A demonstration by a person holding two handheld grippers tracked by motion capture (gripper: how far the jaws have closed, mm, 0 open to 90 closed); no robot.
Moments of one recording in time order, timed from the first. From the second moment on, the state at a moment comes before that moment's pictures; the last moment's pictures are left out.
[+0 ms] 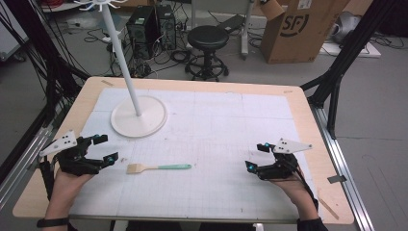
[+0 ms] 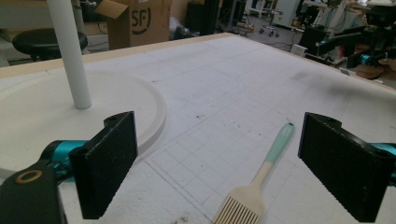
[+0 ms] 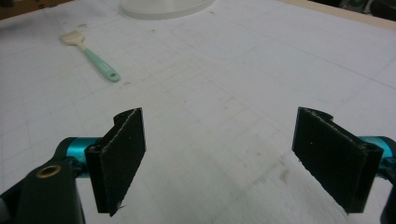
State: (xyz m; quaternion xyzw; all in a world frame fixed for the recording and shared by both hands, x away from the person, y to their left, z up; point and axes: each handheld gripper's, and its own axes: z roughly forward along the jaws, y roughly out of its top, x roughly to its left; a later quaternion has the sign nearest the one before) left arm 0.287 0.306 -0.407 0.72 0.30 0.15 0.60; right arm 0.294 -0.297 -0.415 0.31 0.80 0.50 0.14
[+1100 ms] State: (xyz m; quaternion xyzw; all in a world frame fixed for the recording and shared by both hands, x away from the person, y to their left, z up) left arm 0.289 0.299 -0.413 0.73 0.30 0.15 0.60; right arm 0.283 -0.327 -0.423 0.35 0.77 0.50 0.17
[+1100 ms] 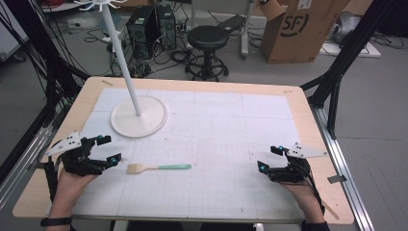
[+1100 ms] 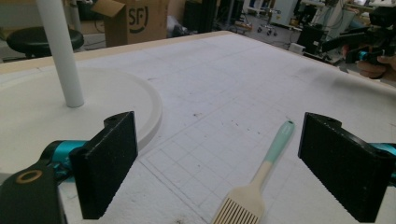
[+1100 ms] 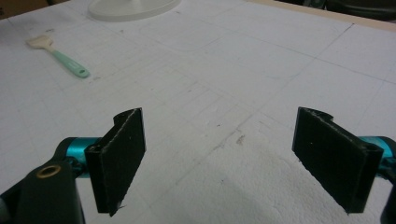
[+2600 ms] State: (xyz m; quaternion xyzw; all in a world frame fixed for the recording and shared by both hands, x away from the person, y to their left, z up) left arm 0.307 0.201 -0.439 0.85 0.19 0.07 0.48; right arm 0.286 -0.328 -0.426 0.35 0.78 0.50 0.17
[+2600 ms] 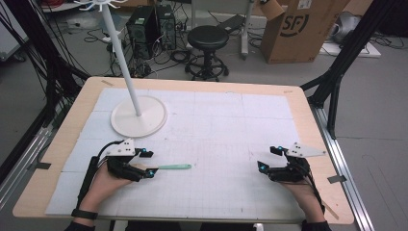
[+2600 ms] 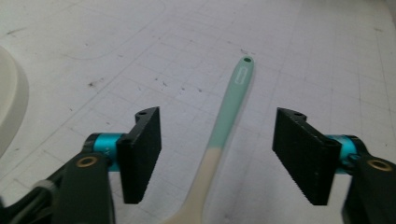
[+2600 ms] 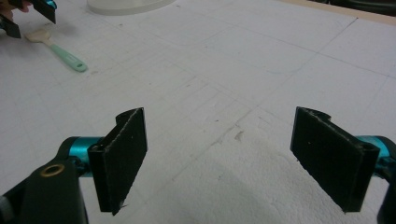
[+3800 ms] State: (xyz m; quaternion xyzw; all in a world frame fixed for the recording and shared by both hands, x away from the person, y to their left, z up) left arm 0.307 0.189 -0.449 0.88 0.20 0.08 0.43; right arm 0.289 -0.328 -0.427 0.34 0.78 0.49 0.17
